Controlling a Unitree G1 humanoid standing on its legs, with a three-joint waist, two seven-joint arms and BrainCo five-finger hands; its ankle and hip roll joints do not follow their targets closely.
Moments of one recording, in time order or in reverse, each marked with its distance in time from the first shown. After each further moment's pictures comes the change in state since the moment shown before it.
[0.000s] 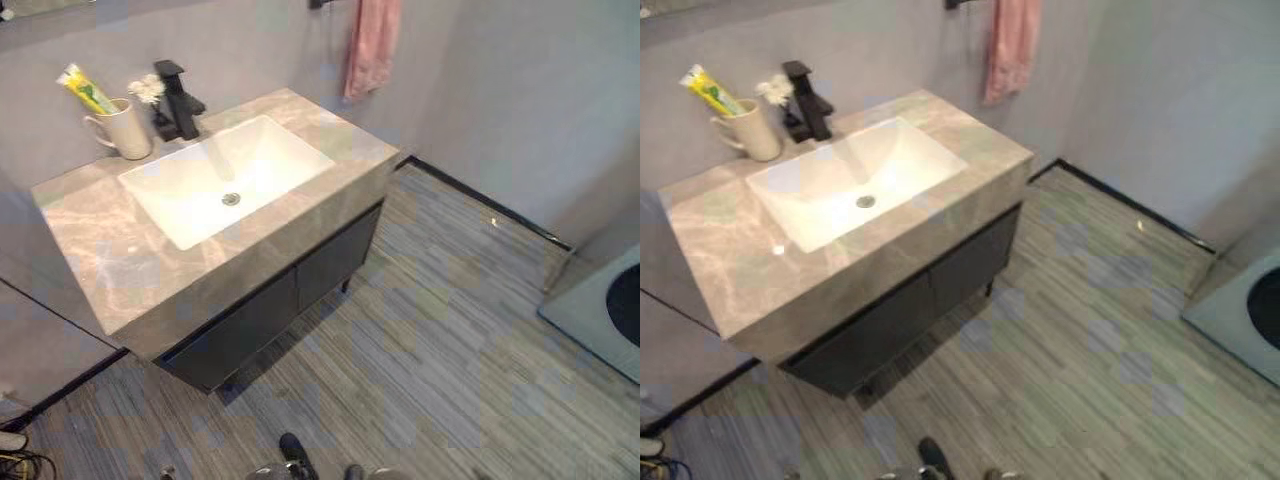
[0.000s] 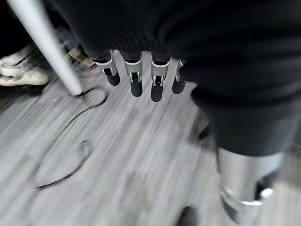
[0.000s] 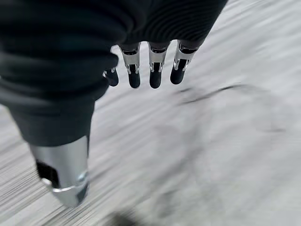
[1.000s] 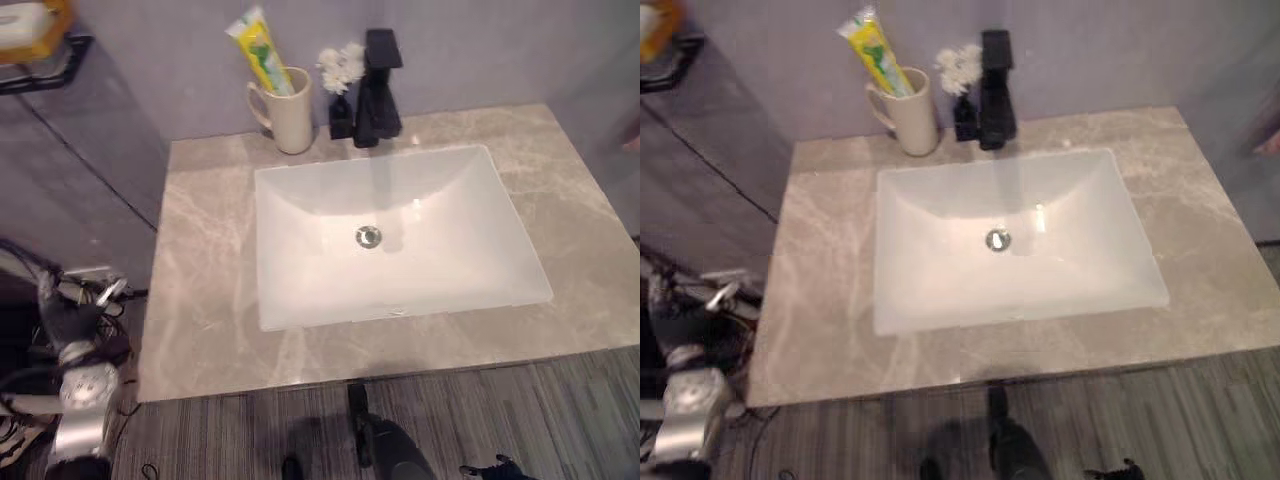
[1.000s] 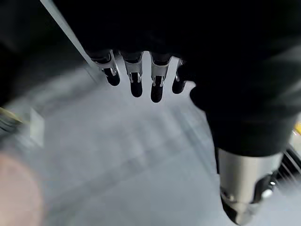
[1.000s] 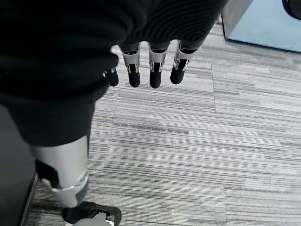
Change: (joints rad) left arm 0.173 0.182 0.456 -0.956 -0.435 -0.252 0.194; right arm -0.120 -0.060 0.036 0.019 0.038 -0.021 0.066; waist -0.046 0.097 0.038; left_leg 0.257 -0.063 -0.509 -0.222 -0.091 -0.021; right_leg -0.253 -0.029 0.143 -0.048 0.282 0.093
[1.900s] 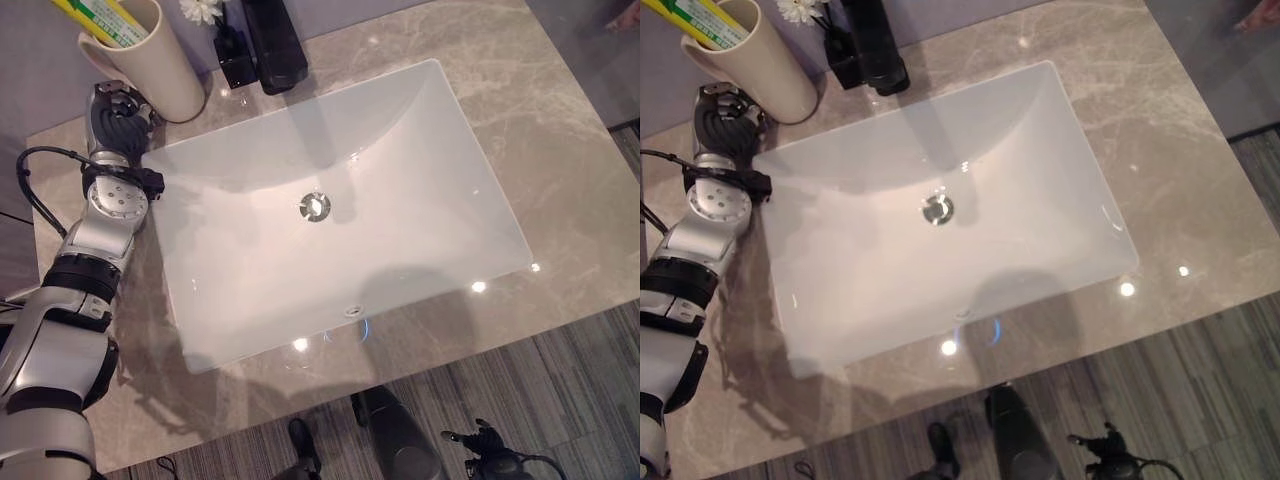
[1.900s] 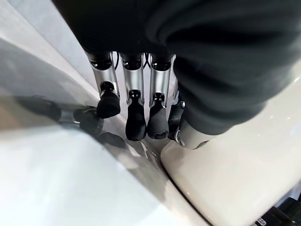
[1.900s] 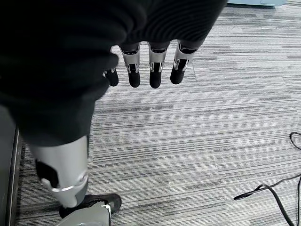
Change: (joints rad) left arm -1.139 0.303 -0.722 0.544 -0.010 0.041 -0.029; right arm -0.056 0.018 0.101 -0.085 0.149 -0.066 -0.027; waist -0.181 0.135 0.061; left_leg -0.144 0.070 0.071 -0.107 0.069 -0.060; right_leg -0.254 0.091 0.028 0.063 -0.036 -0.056
